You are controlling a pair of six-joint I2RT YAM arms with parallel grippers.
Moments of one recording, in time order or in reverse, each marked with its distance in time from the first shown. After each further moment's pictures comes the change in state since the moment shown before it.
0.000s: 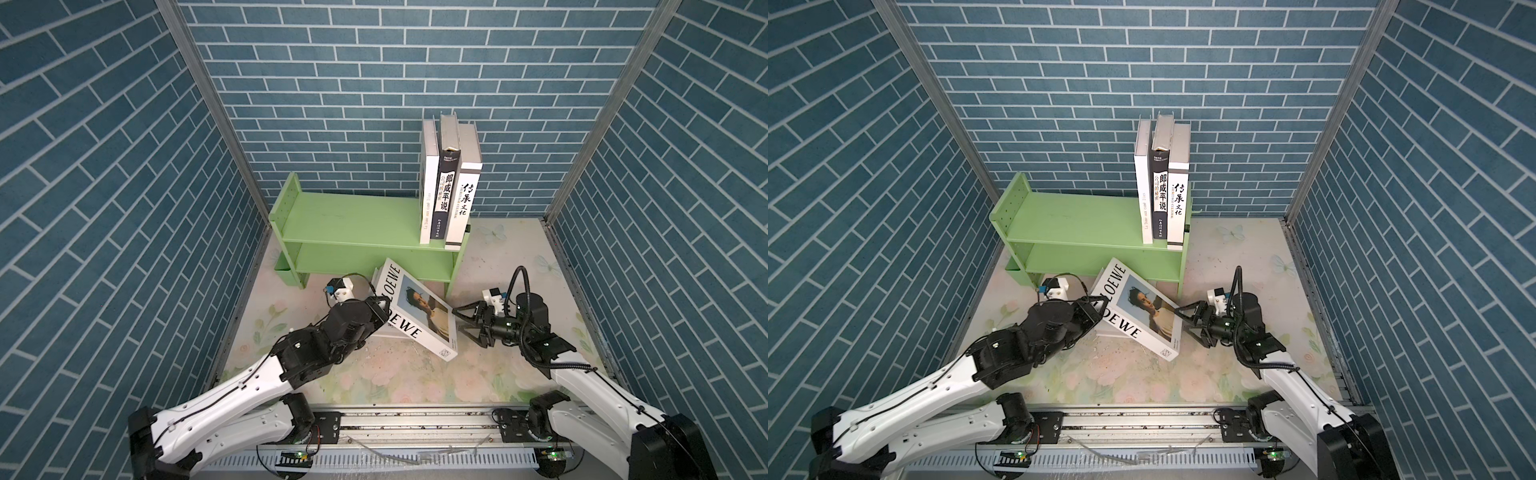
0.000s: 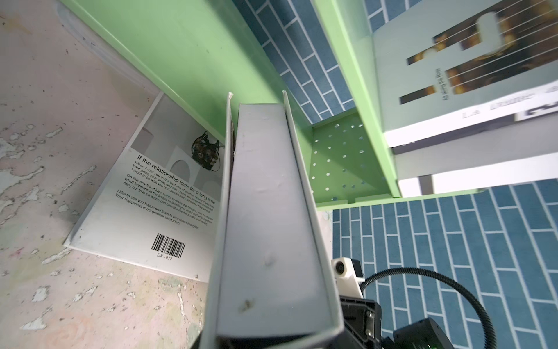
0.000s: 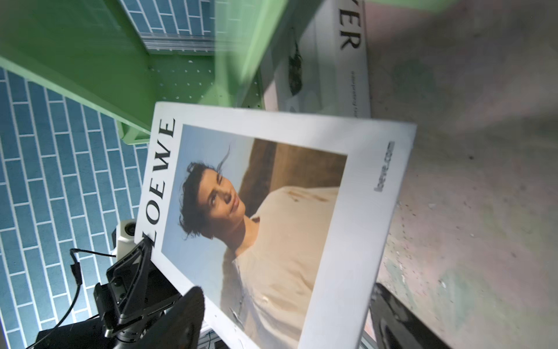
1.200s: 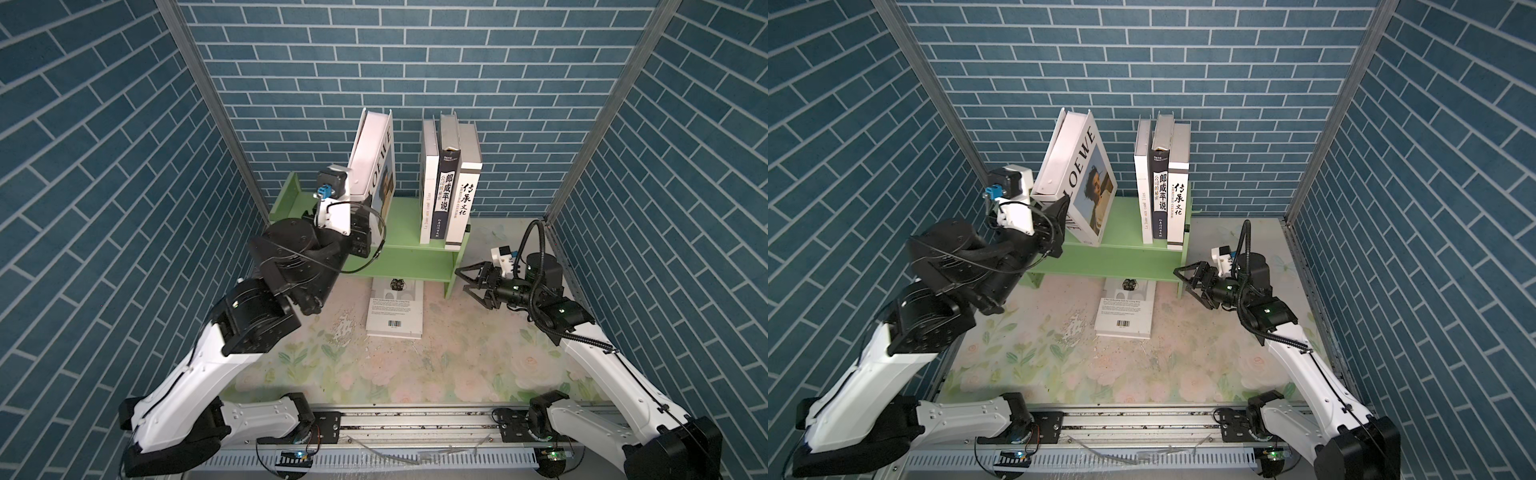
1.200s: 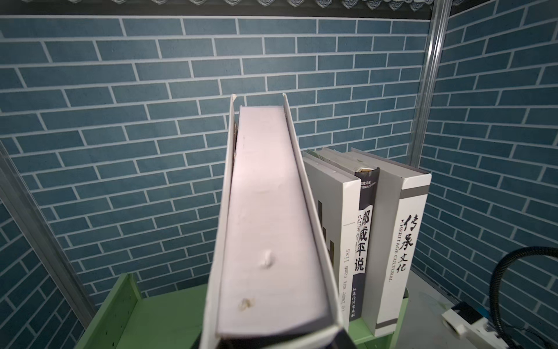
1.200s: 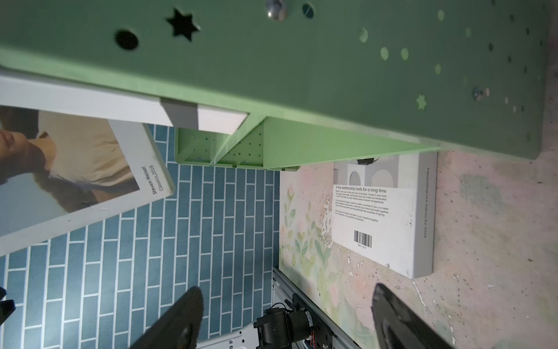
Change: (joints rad) left arm 0.032 0.350 0.892 0.046 -0.278 1.442; right arm -0.010 0.082 0.421 -0.304 0.116 -0.138
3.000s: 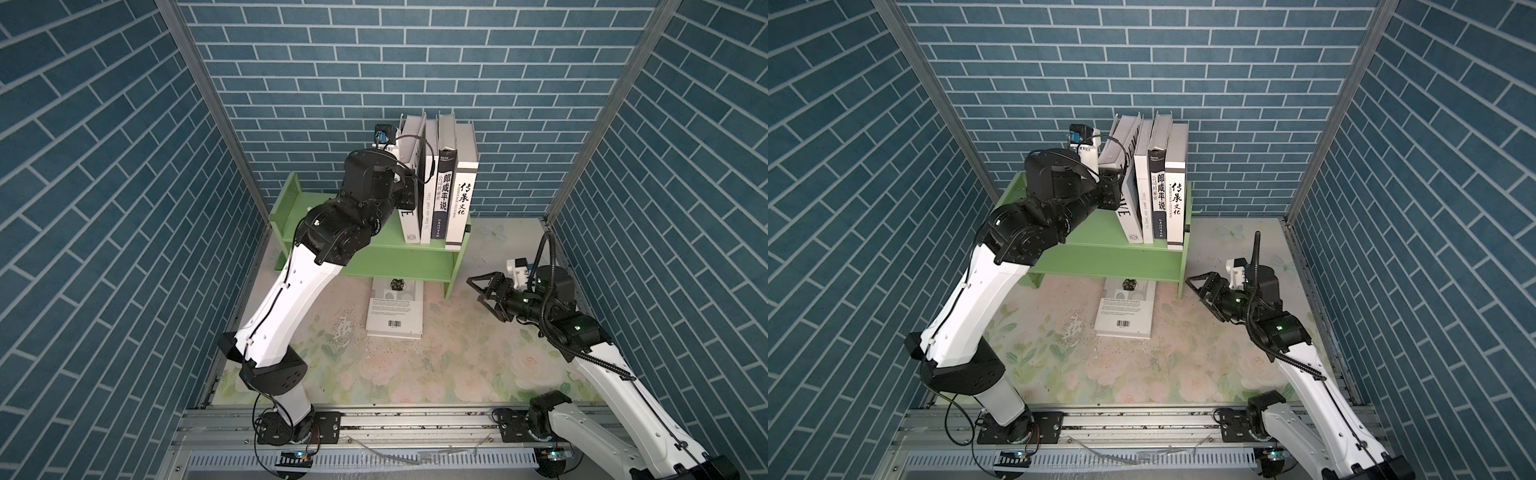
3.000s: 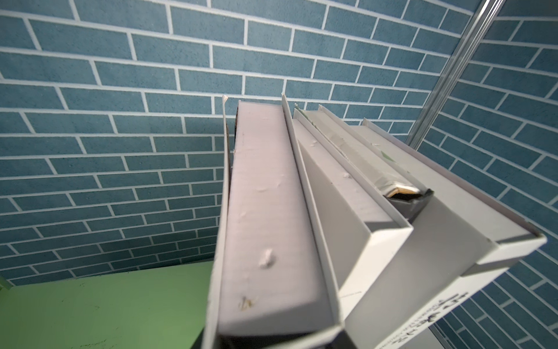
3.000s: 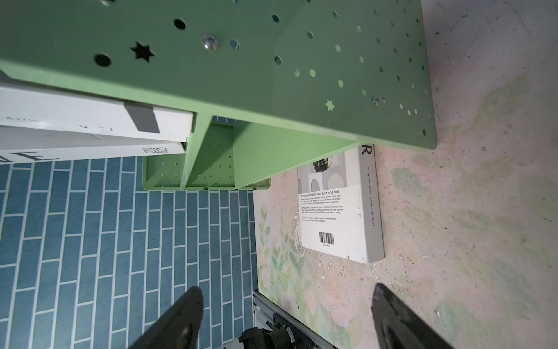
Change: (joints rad) left arm 0.174 0.538 0.620 -0.379 0.272 -0.366; right arm -0.011 -0.156 -0.037 -0.188 0.155 -0.018
